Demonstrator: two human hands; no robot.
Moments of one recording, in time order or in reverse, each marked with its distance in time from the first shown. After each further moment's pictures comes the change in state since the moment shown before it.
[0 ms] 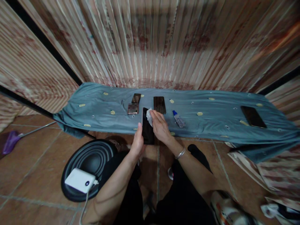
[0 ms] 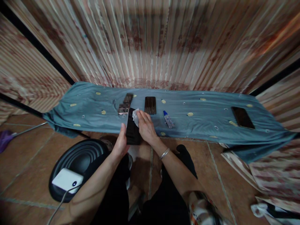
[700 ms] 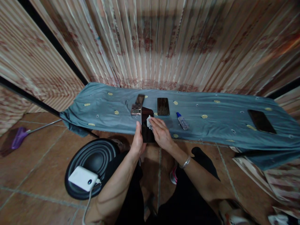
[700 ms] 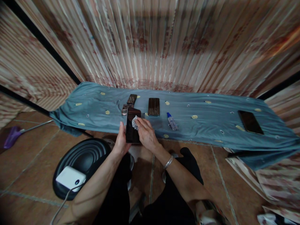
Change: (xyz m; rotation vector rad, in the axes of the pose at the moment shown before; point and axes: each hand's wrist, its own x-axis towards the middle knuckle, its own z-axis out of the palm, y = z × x) left_hand 0.001 0.019 0.007 -0.133 0.094 0.006; right_hand -0.016 -0.023 -0.002 0.140 0.030 -0.101
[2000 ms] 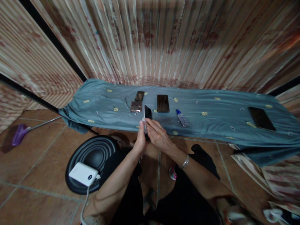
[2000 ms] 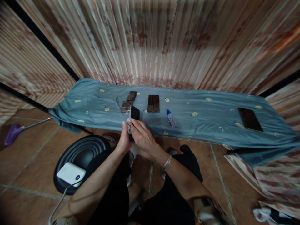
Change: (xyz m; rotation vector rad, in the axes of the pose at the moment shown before) left_hand 0.003 -0.024 -0.017 0.135 0.116 0.064; right_hand -0.005 -0.026 -0.005 0.012 -0.073 -0.092
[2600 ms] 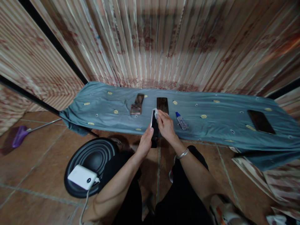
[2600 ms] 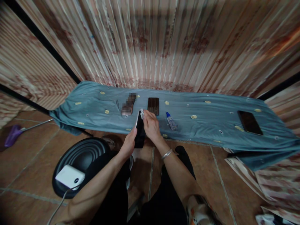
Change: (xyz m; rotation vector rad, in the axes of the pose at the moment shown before) left_hand -0.009 -0.004 0.008 0.178 -0.098 0.074; right_hand 0.024 0.060 -0.006 0.032 0.193 0.318
